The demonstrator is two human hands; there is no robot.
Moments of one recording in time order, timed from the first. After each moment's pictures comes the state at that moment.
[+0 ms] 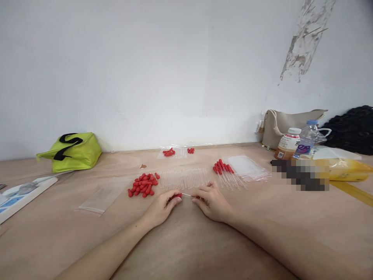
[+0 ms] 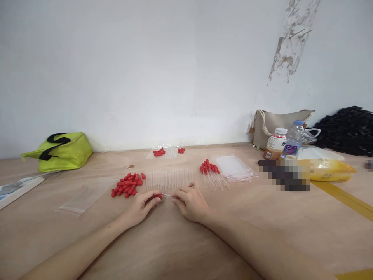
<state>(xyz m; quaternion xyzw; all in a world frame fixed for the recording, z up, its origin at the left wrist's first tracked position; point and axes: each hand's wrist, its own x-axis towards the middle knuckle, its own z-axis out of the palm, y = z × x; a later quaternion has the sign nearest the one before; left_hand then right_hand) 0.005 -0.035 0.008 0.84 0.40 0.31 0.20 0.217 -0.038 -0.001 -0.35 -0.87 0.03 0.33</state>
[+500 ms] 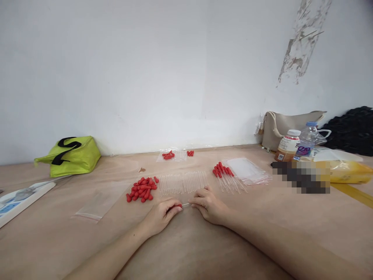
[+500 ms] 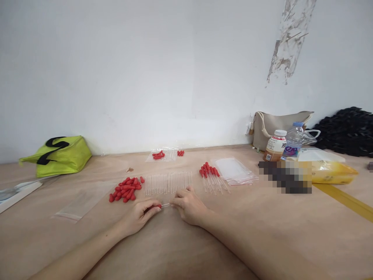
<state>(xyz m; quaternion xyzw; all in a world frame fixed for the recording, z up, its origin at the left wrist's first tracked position) 0.003 -0.037 0.009 0.87 0.38 0.27 0.14 0.216 -0.021 -0.013 -0.31 -0.90 -0.01 0.31</state>
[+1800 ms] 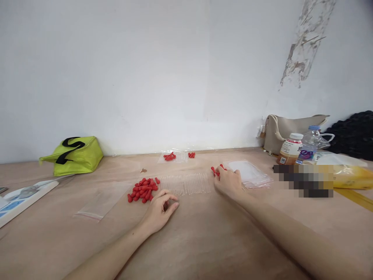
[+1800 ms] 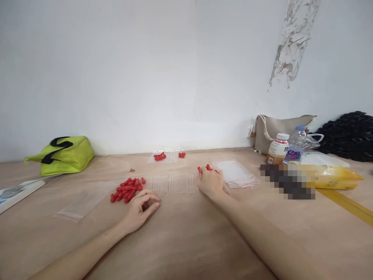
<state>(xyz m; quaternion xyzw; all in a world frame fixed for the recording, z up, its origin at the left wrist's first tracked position) -0.004 -0.028 -0.002 0.81 0.45 0.35 0.12 0.258 0.022 0.021 -0.70 -0.67 -0.11 0.21</state>
